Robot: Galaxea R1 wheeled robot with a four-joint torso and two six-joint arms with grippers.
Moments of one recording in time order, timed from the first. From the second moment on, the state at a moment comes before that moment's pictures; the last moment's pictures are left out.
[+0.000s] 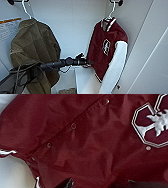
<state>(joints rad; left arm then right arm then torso) 0.17 2.71 -1.74 -0.57 0.24 -0.02 -1.53 3.07 -2.70 -0.18 0.03 0.16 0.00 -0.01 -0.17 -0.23</state>
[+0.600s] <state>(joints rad) -0.02 2.75 -1.75 -0.58 0.24 -0.29 -1.54 3.07 -2.71 -0.14 0.03 0.16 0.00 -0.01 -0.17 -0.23</state>
